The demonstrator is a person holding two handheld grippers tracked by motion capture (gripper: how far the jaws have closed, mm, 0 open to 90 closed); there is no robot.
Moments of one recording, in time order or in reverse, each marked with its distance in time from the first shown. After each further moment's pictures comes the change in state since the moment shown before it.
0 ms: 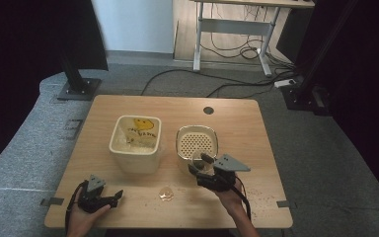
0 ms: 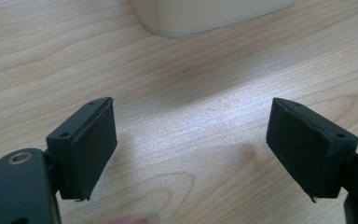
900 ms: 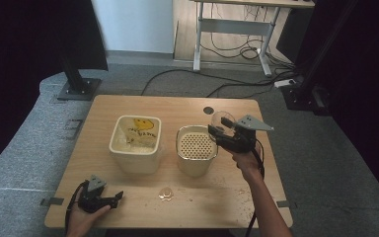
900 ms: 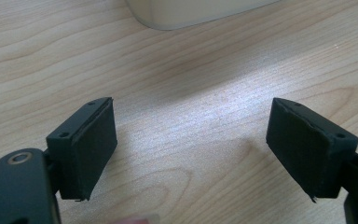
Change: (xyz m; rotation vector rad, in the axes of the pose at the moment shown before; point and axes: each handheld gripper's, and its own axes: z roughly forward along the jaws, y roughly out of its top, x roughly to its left) left arm 0.001 -0.001 0.002 0.021 -0.018 0.009; right arm -0.069 0.088 -0.004 -0.038 -0.115 0.028
